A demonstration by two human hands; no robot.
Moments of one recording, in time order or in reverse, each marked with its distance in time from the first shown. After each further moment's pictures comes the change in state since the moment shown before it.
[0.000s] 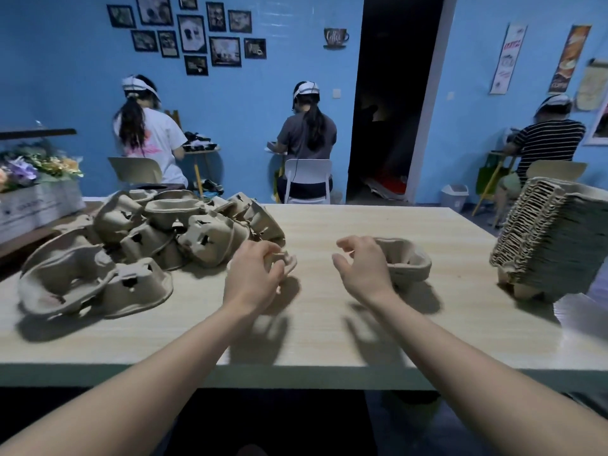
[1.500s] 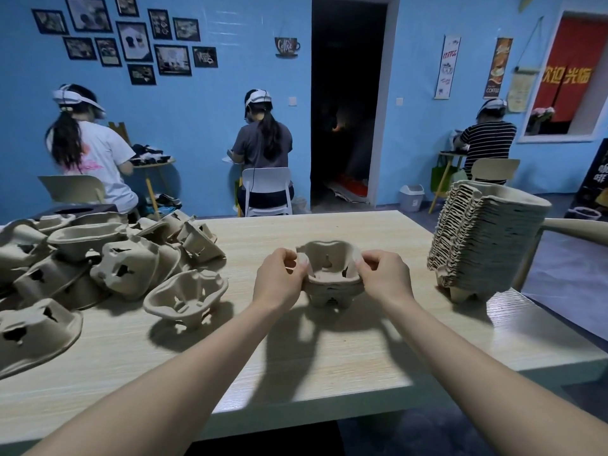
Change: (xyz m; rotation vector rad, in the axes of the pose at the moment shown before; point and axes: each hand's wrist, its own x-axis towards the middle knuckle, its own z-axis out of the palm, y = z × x) left_hand 0.023 0.098 0.099 -0.339 -0.179 -0.126; right_hand 0.017 0.086 -0.079 0.101 0.183 0.253
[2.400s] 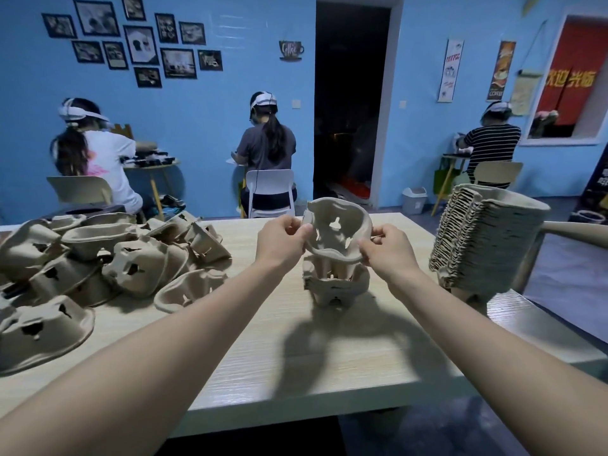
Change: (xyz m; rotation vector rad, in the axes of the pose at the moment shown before) left_hand 0.023 0.041 -0.024 -0.165 0.001 0.040; right_hand 0.022 -0.022 -0.008 0.276 -0.036 0.099
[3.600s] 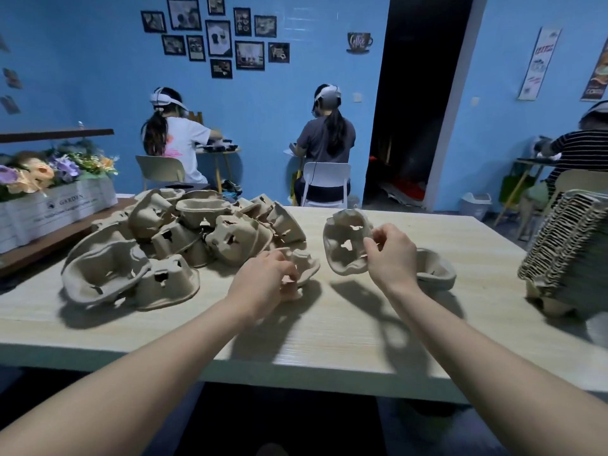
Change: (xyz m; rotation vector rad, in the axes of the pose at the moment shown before) left_hand -0.061 -0.089 -0.148 0.994 -0.184 0.264; right_hand -0.063 -0.032 0.108 -0.274 0.031 -0.324
